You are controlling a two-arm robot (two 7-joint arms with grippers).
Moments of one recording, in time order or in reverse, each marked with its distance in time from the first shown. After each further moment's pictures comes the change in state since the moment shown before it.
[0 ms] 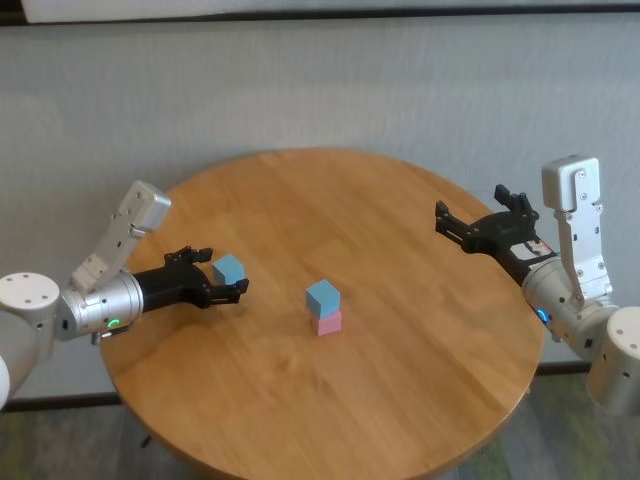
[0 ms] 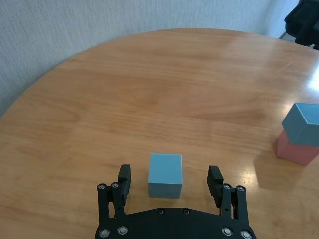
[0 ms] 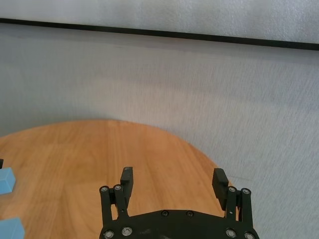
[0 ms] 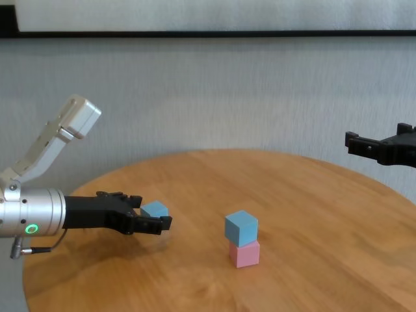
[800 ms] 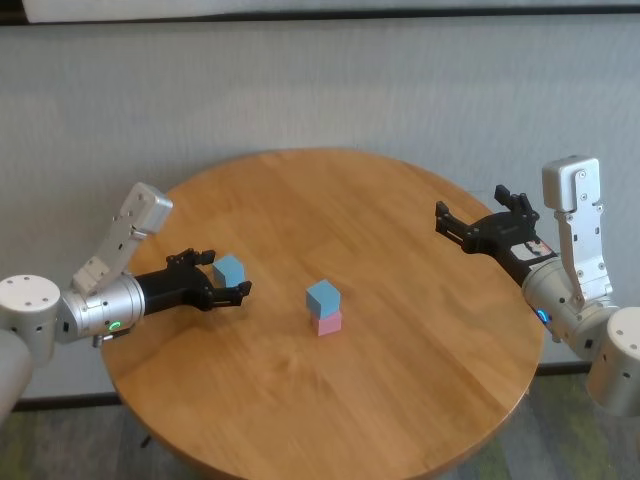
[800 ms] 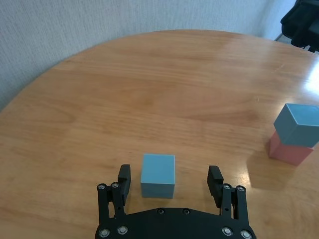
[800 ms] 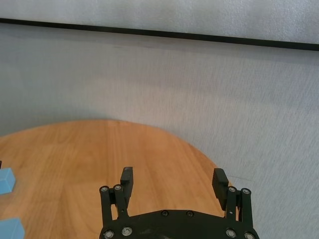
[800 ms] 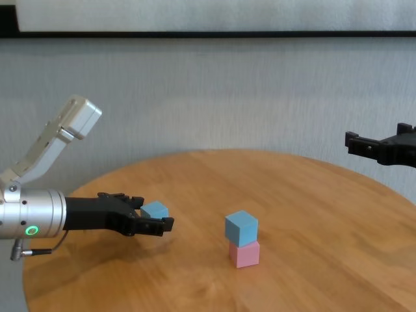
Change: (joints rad) left arm 0.158 0.071 -0.043 -0.331 0.024 0.152 0.028; right arm 0.000 0.000 0.000 0.000 0.000 0.000 0.000
